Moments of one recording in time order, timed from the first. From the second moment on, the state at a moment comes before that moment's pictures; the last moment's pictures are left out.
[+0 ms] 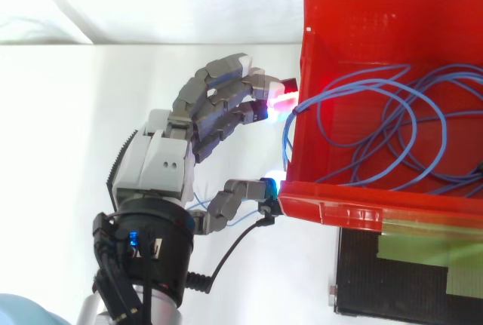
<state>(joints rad) -0.08 -2.26 -1.00 -3.45 -1.64 -2.98</state>
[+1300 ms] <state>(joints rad) -0.08 -2.26 -1.00 -3.45 -1.64 -2.98</state>
